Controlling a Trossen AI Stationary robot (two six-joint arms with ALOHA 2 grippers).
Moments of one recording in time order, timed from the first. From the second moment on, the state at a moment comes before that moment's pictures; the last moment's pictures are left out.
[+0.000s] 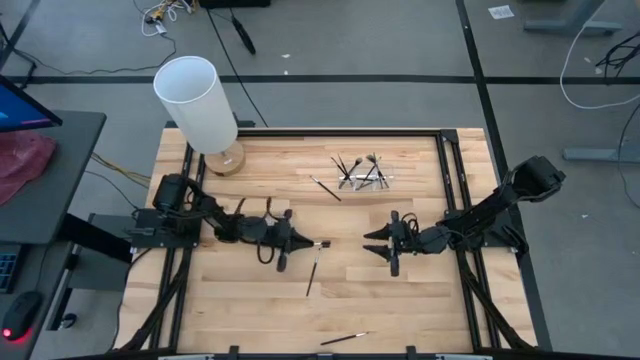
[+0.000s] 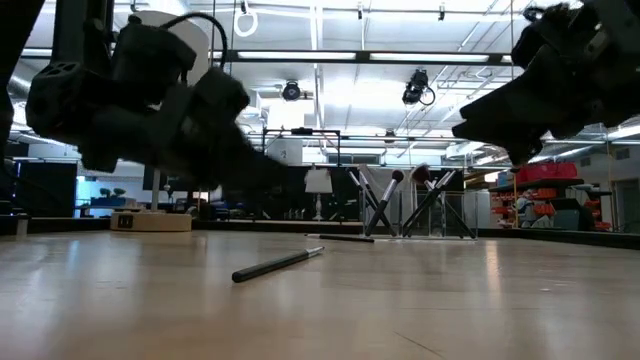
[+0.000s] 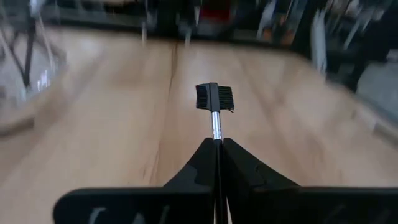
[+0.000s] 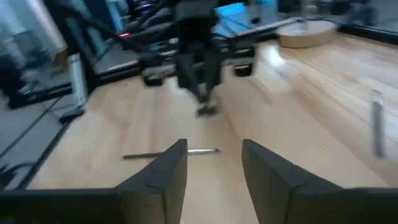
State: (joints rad) left arm -0.18 1.93 0.42 1.34 -0.10 -0.16; right arm 0.48 1.39 0.22 0.94 0.52 0.36
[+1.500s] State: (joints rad) left arm -0.17 1.93 0.71 1.54 -0.10 -0.06; right arm 0.45 1.79 0.56 1.56 0.66 -0.15
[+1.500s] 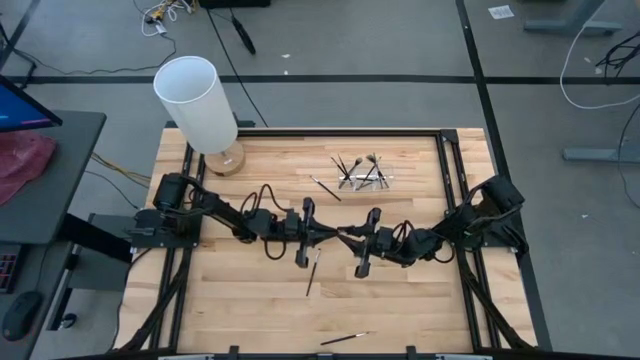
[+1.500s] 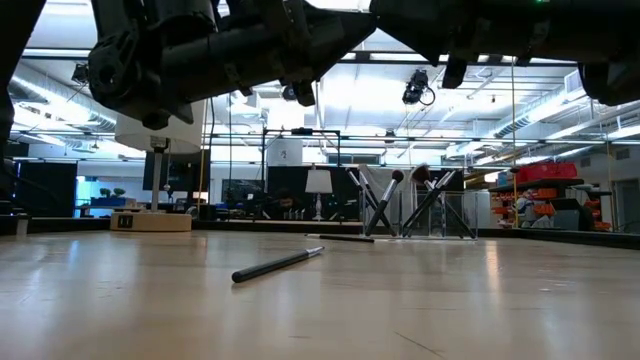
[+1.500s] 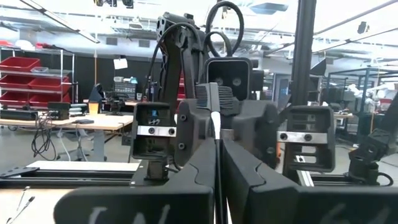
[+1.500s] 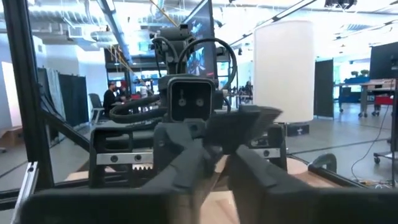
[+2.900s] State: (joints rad) left arm -0.13 1.93 0.73 1.28 -0.14 -0.10; right arm -0.16 1.15 0.56 0.08 0.54 0.38
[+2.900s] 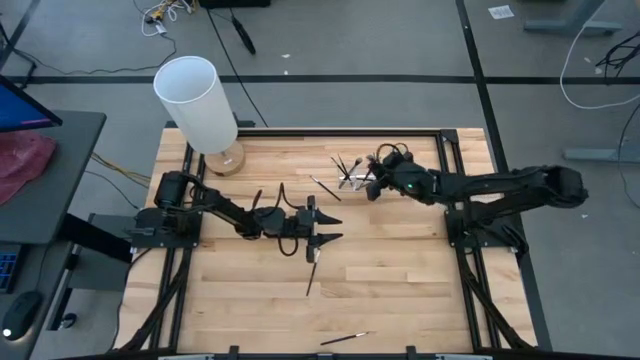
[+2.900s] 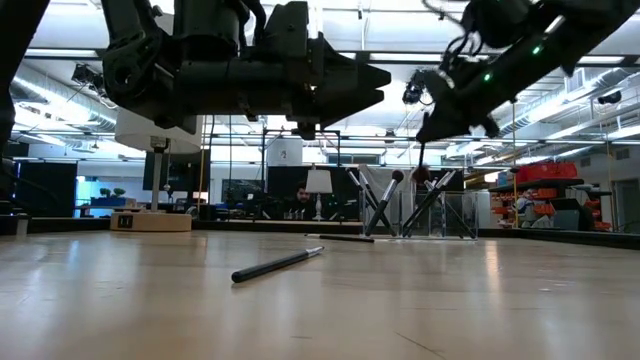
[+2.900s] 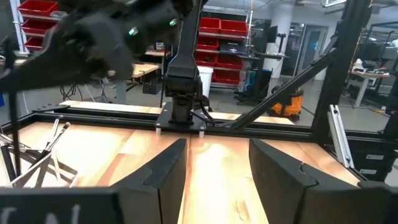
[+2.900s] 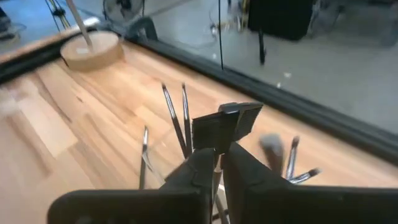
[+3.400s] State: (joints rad) left arm -0.13 1.93 0.73 1.26 -0.14 -0.10; right arm -0.22 1.29 0.56 0.19 0.37 0.41
